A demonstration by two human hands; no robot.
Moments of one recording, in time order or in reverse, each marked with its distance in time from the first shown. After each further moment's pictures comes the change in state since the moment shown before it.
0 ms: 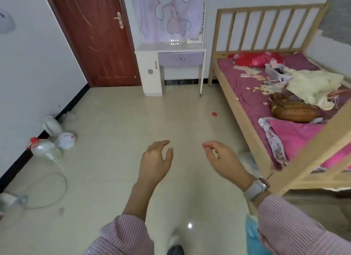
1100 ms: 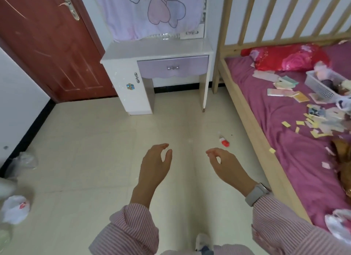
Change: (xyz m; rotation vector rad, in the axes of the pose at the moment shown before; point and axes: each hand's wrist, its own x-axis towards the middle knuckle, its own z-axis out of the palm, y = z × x) left_hand 0.751 -0.110 0.201 -0.050 -0.128 -0.152; right_hand 0.725 0.248 0.046 0.033 -0.140 0.266
